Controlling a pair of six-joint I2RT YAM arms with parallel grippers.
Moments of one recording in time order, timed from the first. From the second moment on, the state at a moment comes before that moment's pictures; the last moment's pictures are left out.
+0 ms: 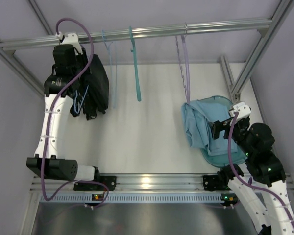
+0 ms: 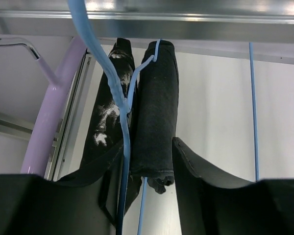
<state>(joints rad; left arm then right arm) -0.07 1.38 1.70 -0.68 -0.19 -0.08 0.27 0.37 0.79 -0.64 -0.08 -0.15</state>
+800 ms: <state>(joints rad) -0.06 1.26 1.57 -0.51 -0.12 -0.08 0.27 0.38 0.79 -0.61 -0.11 -0.15</state>
